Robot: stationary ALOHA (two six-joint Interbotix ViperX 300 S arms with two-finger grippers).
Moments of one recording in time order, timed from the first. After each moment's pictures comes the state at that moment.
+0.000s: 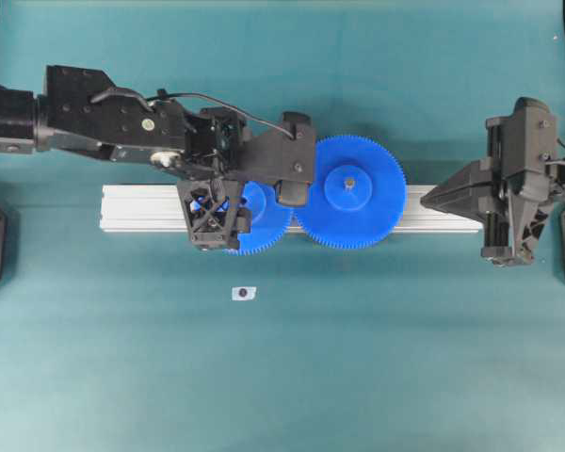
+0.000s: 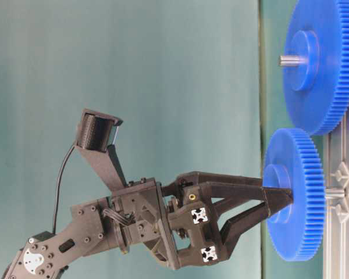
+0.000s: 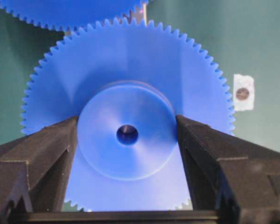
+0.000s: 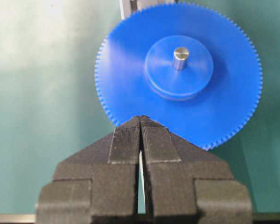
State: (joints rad) left arm 0.12 0.10 0.29 0.02 0.84 0.16; right arm -0.09 -0.64 1.11 0.02 0.15 0.04
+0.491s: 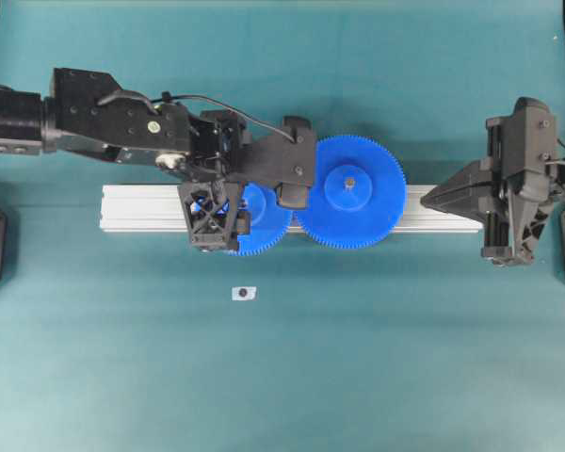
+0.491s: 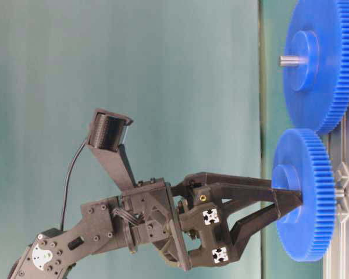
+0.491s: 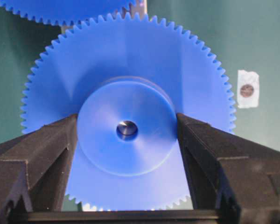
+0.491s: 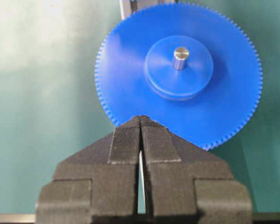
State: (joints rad) left arm 0.12 0.12 0.29 0.02 0.87 0.16; right arm -0.09 -0.64 1.11 0.02 0.15 0.04
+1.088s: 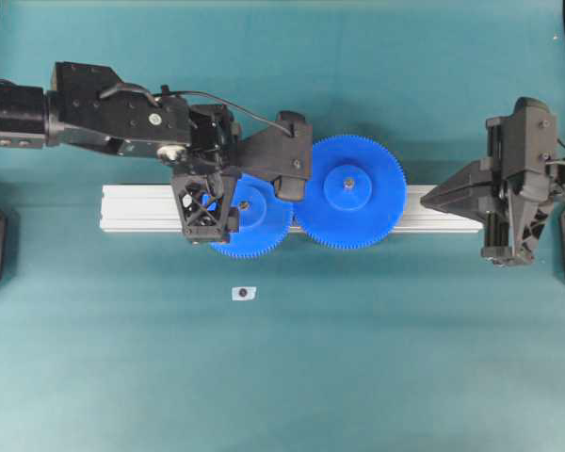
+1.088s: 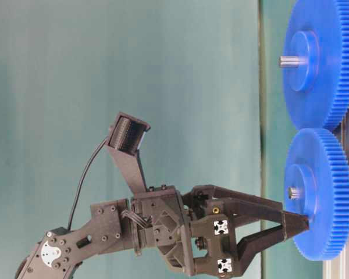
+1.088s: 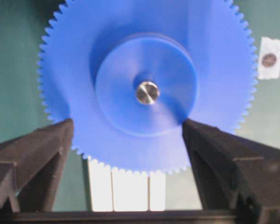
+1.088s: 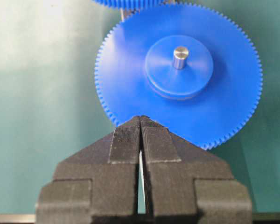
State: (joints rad) left arm 0.14 0.12 0.29 0.02 0.90 0.15; right arm -0.09 -0.64 1.11 0.02 0.15 0.04
